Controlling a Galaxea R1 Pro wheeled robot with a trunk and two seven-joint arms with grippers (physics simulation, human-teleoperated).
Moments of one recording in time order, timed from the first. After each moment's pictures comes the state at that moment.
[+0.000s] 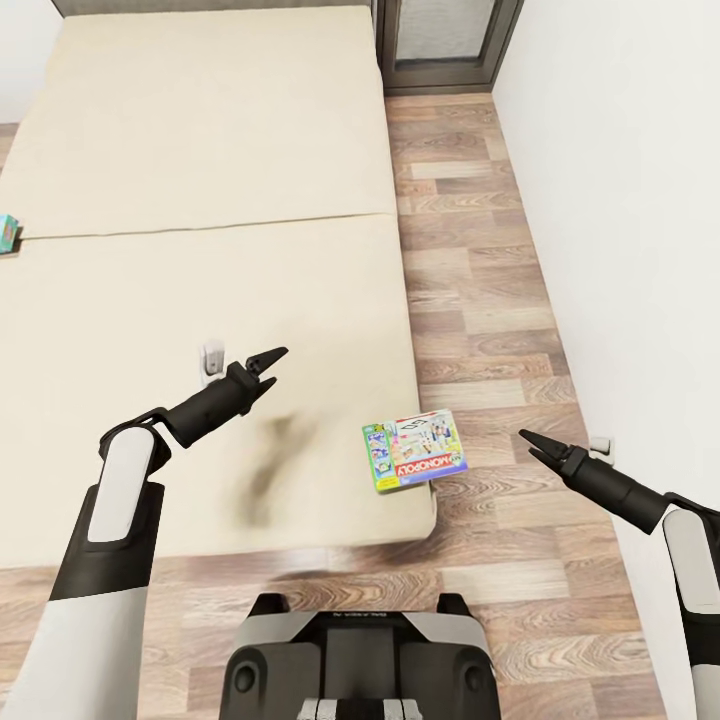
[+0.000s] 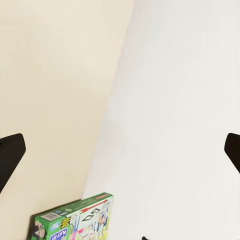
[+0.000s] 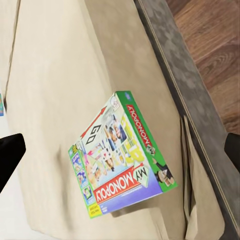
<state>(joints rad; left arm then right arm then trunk) -0.71 0.00 0.13 -1.53 1.15 0.86 -0.02 -0.51 -0.23 -0.45 -1.34 -0.60 0.93 0.76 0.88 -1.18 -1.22</state>
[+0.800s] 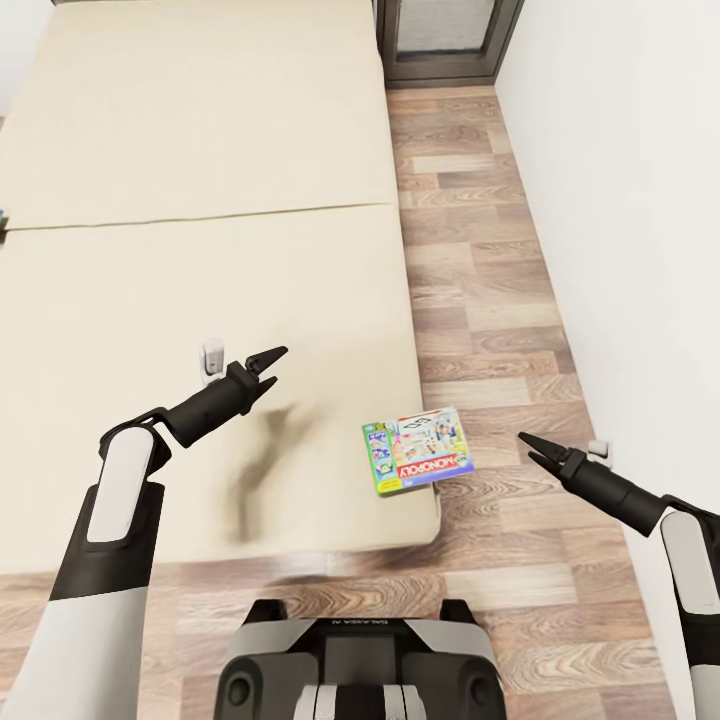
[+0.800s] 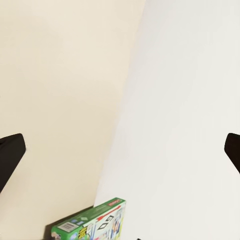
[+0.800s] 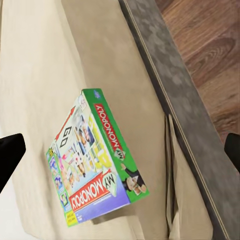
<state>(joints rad) -0.71 0.00 0.13 -1.53 1.16 0.86 -0.02 -0.51 -0.23 -0.45 -1.32 -0.60 0.93 0.76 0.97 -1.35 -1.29</state>
